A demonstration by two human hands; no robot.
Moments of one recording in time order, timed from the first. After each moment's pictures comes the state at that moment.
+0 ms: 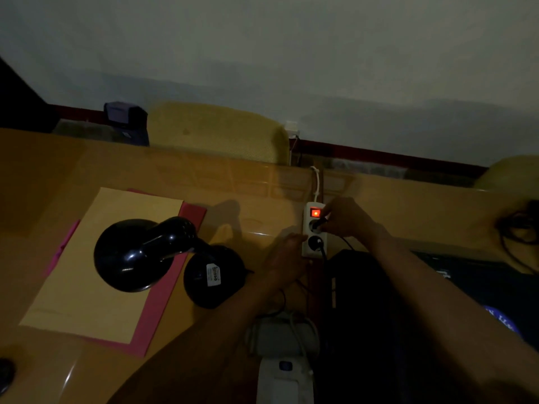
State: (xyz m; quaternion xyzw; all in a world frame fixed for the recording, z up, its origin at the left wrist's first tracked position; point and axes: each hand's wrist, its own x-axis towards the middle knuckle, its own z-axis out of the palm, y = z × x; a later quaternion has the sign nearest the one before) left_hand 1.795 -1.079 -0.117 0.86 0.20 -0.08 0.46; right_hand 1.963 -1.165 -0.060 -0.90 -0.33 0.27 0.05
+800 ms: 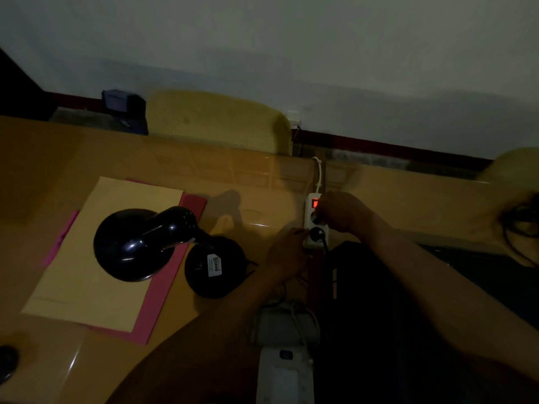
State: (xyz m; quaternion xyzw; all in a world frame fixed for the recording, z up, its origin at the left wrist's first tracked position) left_hand 1.793 -1.083 -0.128 0.89 0.17 -0.08 0.41; right_hand 1.958 -1.155 -0.059 -0.81 -0.52 0.20 -0.18
